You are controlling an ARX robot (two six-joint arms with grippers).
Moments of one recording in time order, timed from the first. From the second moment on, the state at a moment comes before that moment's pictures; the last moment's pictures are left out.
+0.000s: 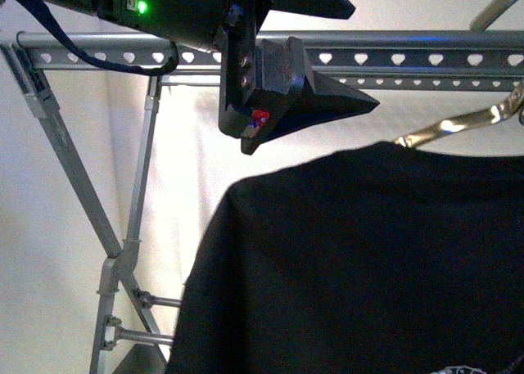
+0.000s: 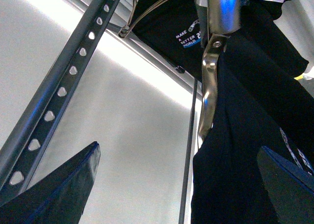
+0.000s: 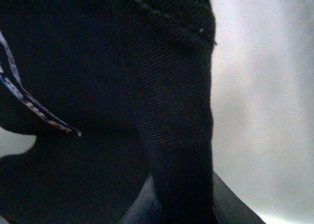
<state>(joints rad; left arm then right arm) -0.36 1.61 1.41 -0.02 0.80 1.14 -0.38 1.51 1.16 -0.32 -0.71 -1.47</state>
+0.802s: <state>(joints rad) -0.41 1.48 1.21 0.63 -0.33 0.25 -0.50 1.29 0.89 -0.27 -0.98 -0.99</state>
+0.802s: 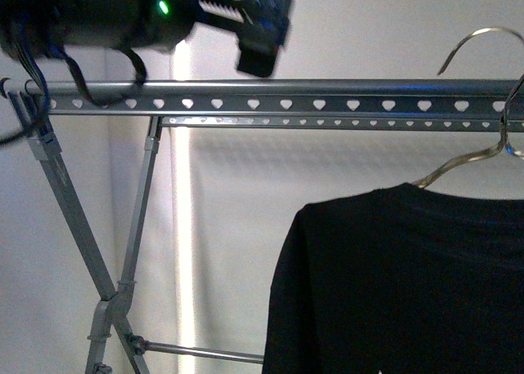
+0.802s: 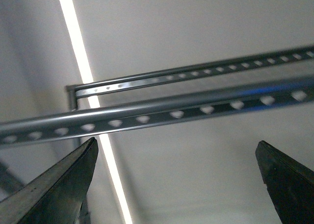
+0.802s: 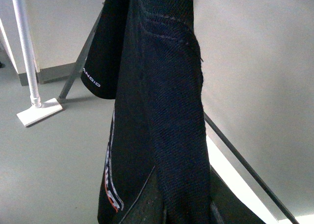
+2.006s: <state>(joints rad) -0.03 0.65 0.16 0.49 -0.01 0.00 -0.52 1.42 1.08 -0.23 -0.67 -0.21</state>
